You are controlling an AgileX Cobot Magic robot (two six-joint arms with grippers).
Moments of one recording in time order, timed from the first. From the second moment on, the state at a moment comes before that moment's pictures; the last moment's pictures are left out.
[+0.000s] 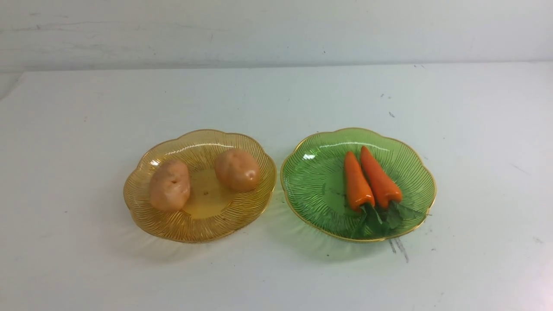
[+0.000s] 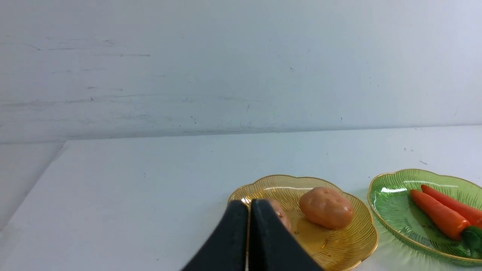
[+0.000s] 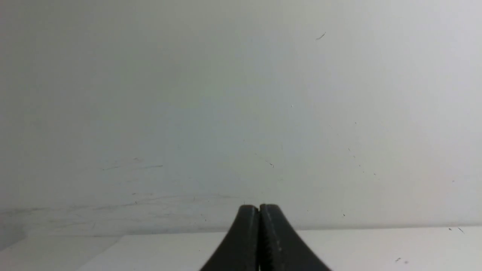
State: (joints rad) right arm 0.35 0.26 -0.43 0.23 0.16 0.05; left arm -0.28 -0.02 -0.70 0.18 0.88 -0.19
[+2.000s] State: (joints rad) right arm 0.35 0.26 -0.43 0.23 0.20 0.05; left arm 0.00 -0.02 0.03 0.01 0.38 0.02
